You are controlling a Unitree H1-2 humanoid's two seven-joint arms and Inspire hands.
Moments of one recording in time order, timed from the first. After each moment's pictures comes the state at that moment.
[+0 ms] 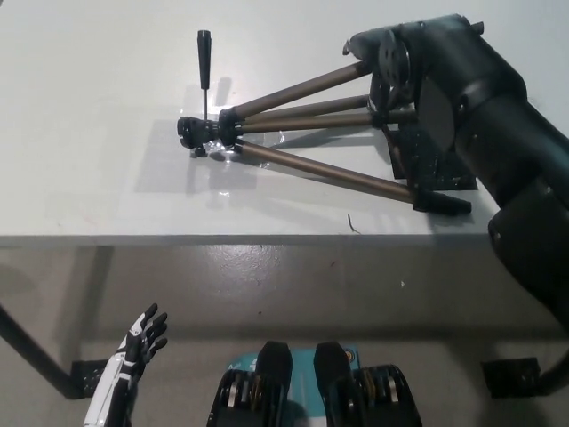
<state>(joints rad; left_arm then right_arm) 0.08 0.14 0.02 0.12 -0.03 -0.27 -0.10 -1.45 -0.11 0.77 1.36 -0.67 0.09 0.38</state>
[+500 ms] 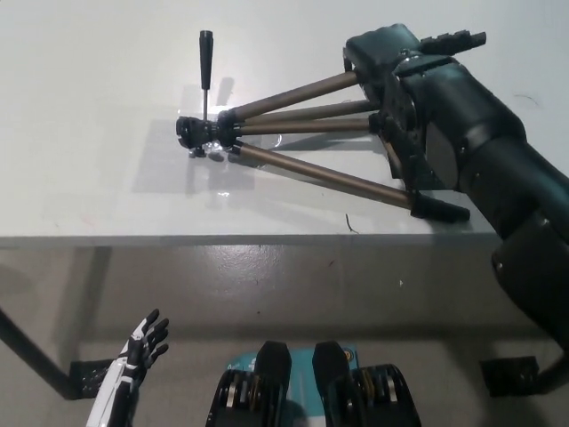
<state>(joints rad) 0.08 0.14 0.02 0.14 -0.03 -0.27 -0.10 -1.37 -0.12 0.79 1.35 -0.71 0.01 0.05</state>
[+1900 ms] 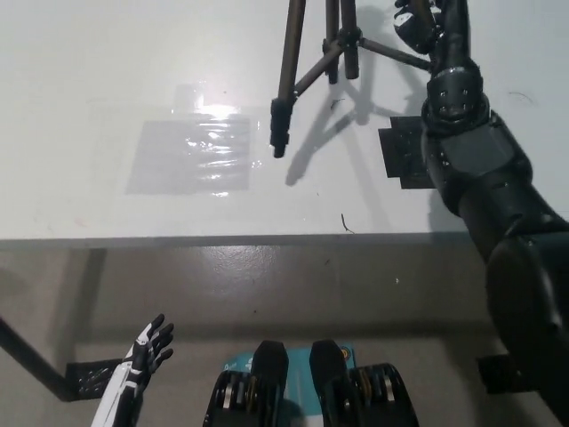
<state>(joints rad) 0.09 0.15 0.00 0.13 -0.03 -0.28 -0.11 -1.29 -0.06 -0.27 1.36 -0.29 -0.22 -0.39</state>
